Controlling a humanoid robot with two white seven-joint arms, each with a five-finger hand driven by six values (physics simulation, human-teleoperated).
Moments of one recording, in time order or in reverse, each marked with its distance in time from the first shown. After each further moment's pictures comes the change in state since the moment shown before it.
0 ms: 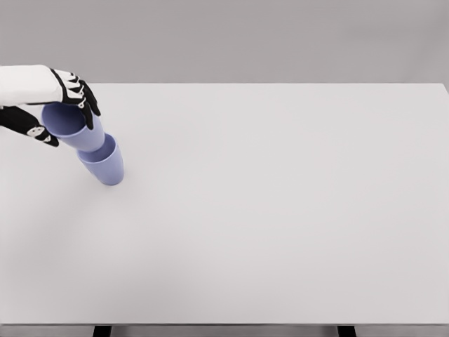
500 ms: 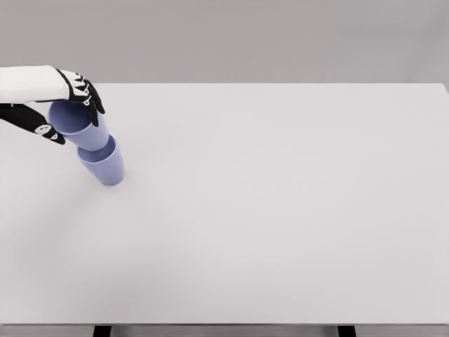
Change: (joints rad) left arm 0.012 -0.048 -0.005 0.065 -0.002 0.000 0.000; right arm 0.000 0.000 0.000 0.000 0.000 0.000 0.000
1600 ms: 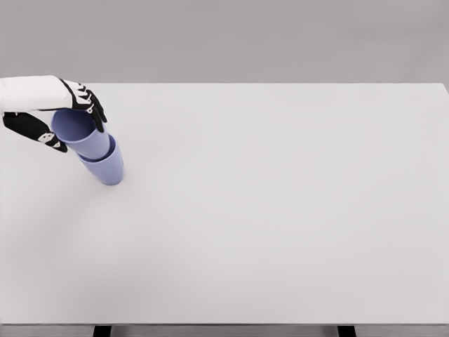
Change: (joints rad) left arm 0.037 -0.001 0.002 0.000 -0.006 0.000 0.007; right arm 0.000 0.000 0.000 0.000 0.000 0.000 0.000
